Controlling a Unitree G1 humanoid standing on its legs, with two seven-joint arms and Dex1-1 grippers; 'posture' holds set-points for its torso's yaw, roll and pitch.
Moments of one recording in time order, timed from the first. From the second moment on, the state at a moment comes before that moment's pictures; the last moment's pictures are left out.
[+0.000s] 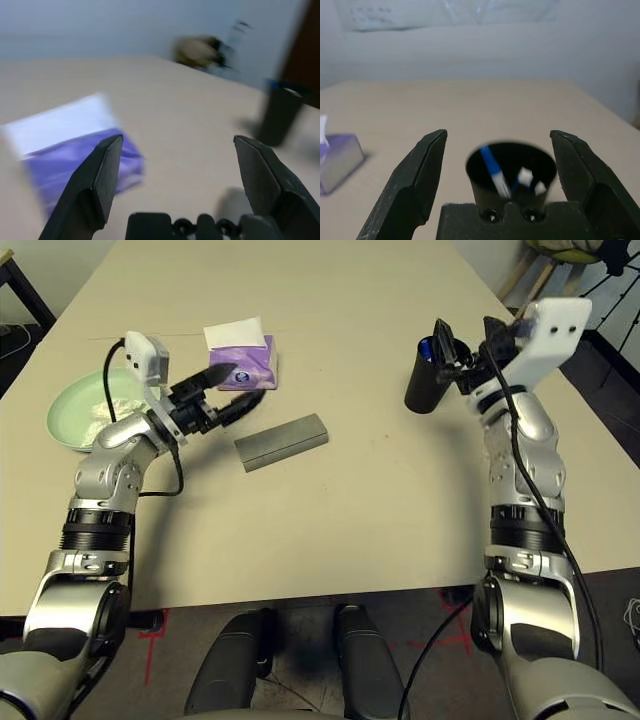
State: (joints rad) left arm -0.73 0.29 0.19 0.28 -0.32 0.22 -0.51; right arm -0.63 -0.39 -0.31 0.30 0.31 0.08 0.35
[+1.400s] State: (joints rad) left arm -0.46 0.43 0.37 0.36 -0.25 -0.06 -0.23; right arm -0.44 -0.34 -0.32 0.25 0.27 -0.01 0.20
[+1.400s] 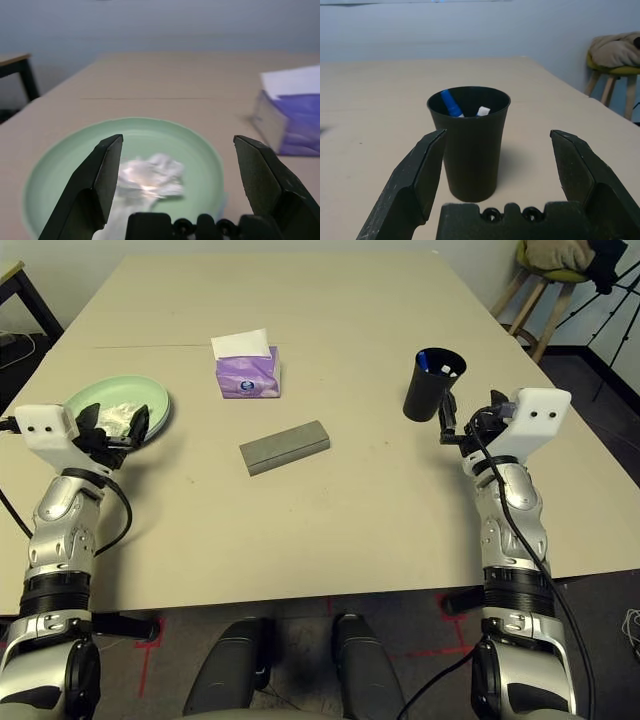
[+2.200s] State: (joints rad) left arm -0.38 0.43 0.33 0.32 -0.25 -0.02 -0.29; right arm -0.42 -0.32 -0.31 0.24 0.27 0.00 0.24
